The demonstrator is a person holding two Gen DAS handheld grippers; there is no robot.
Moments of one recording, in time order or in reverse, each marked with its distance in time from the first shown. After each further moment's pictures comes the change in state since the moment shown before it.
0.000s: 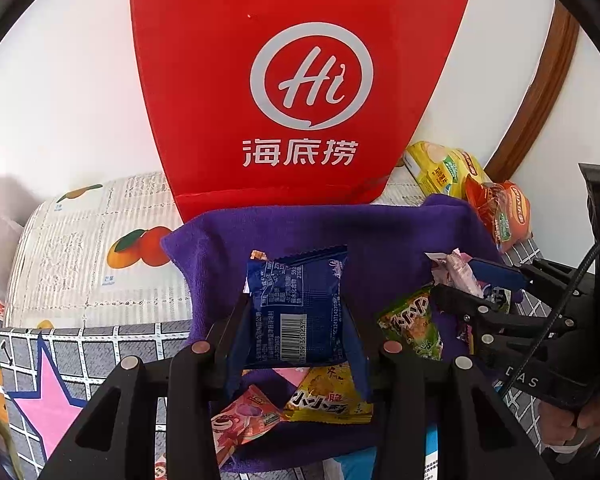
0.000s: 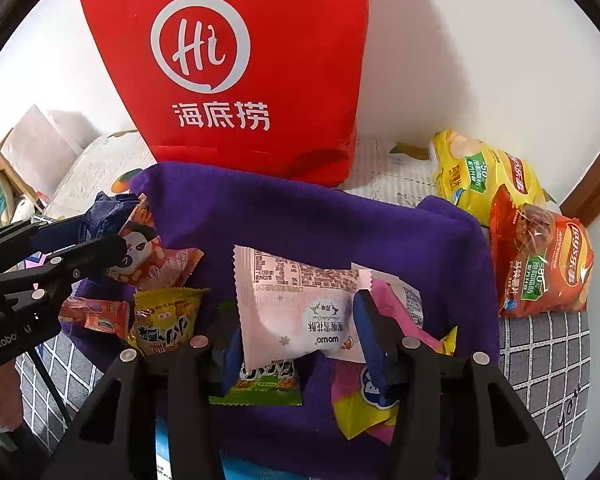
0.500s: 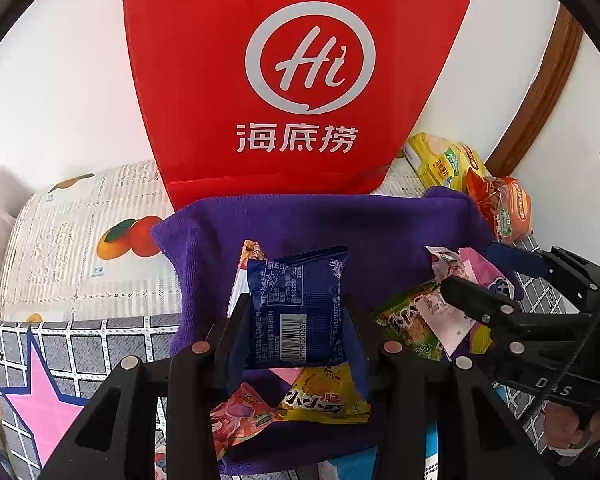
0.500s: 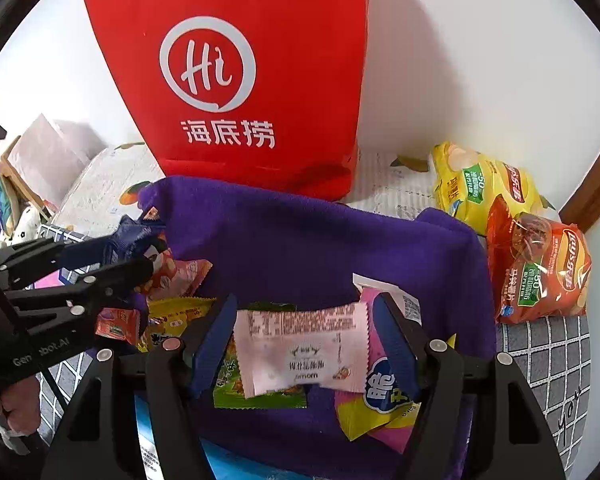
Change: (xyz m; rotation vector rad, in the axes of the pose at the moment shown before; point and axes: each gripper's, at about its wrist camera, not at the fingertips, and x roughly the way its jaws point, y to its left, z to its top) left arm 0.011 0.000 -0.003 -0.012 0.029 -0.015; right arm -0.014 0.000 0.001 0.006 -0.048 0.018
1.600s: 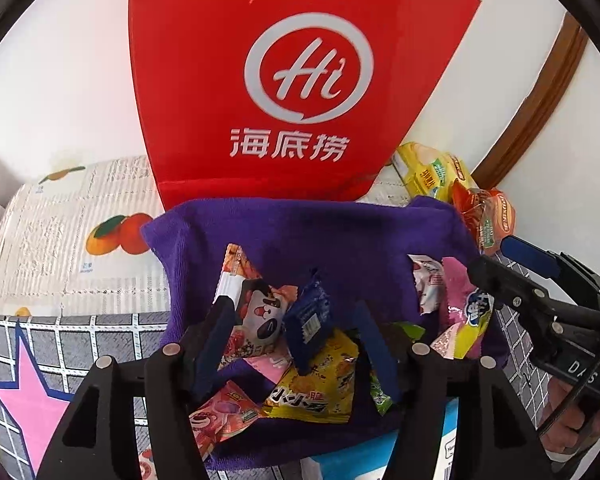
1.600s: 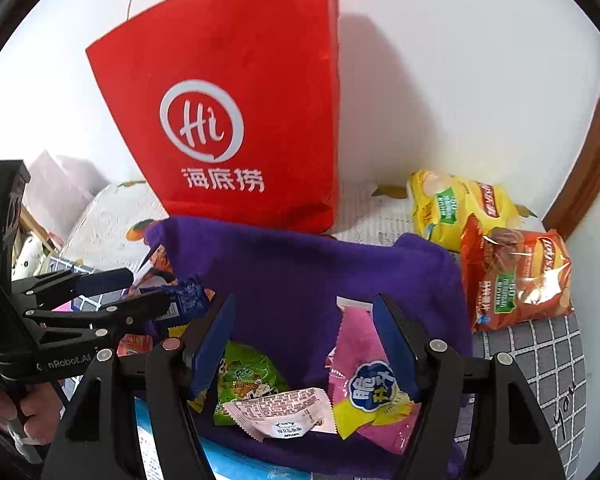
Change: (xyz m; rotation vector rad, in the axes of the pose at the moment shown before) left arm -0.010 0.007 0.005 -0.042 0.005 -0.073; right arm -0.035 -0.010 0.006 0.065 -0.099 -0.010
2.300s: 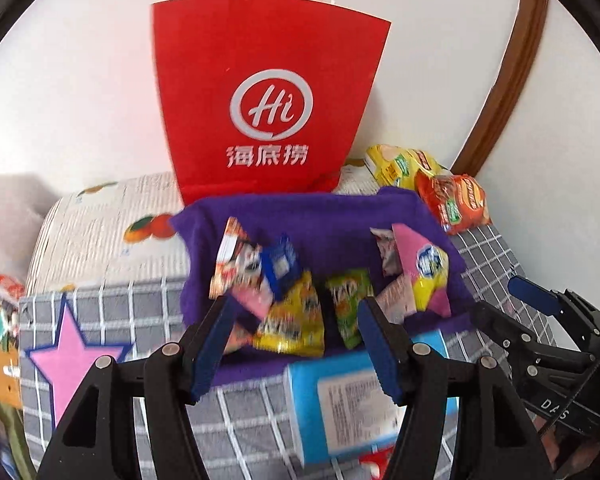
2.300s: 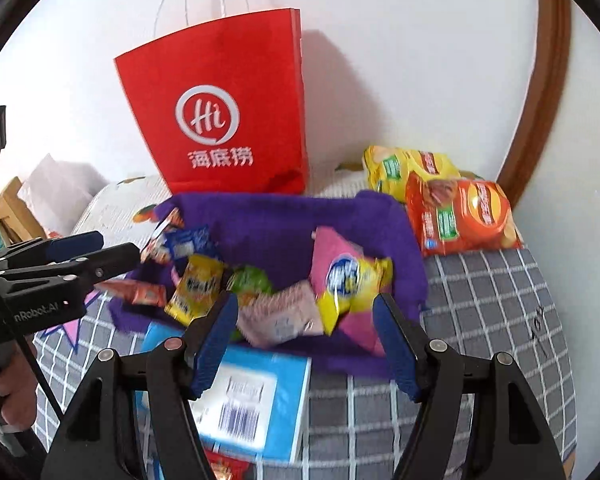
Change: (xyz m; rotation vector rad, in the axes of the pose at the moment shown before) left arm -0.087 -0.038 -0.051 0.052 -0.057 0.053; right arm -0.084 0.008 -0.069 0.080 -0.019 -0.083
